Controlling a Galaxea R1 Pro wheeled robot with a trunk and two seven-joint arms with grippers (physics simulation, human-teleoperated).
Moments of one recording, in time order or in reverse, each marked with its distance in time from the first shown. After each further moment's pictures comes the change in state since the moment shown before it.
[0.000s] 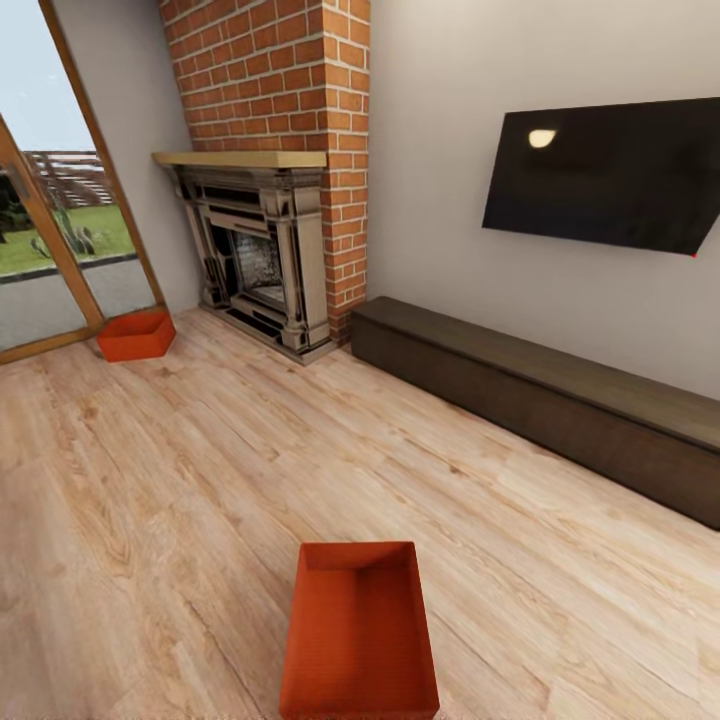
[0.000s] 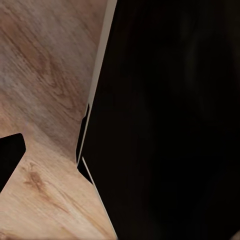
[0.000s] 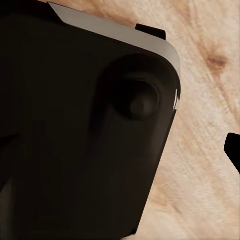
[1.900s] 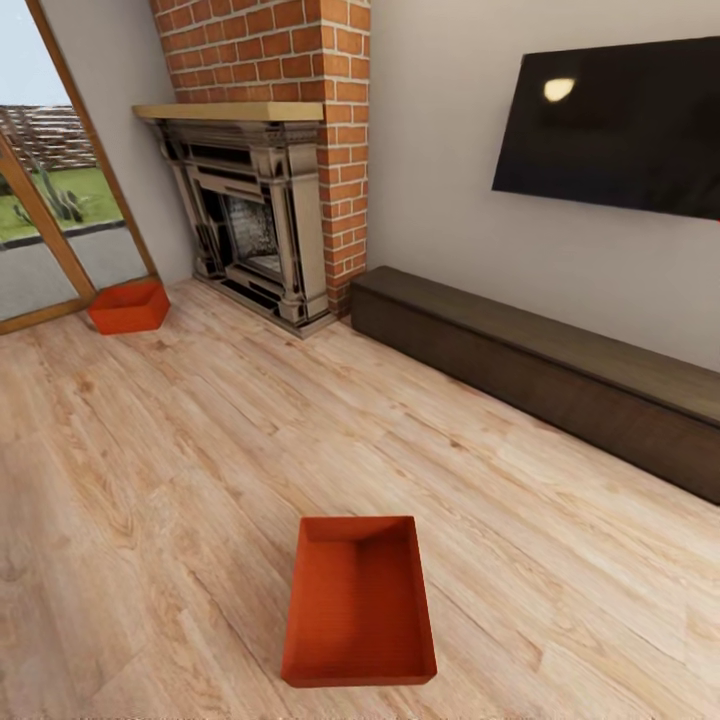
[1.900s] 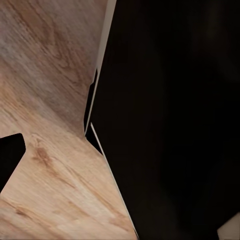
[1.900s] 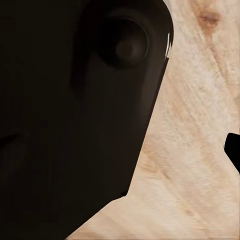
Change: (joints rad) left arm 0.000 0.000 0.001 0.000 0.000 0.000 0.000; right arm 0.000 0.009 -0.007 0.004 0.000 0.026 -0.092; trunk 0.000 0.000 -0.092
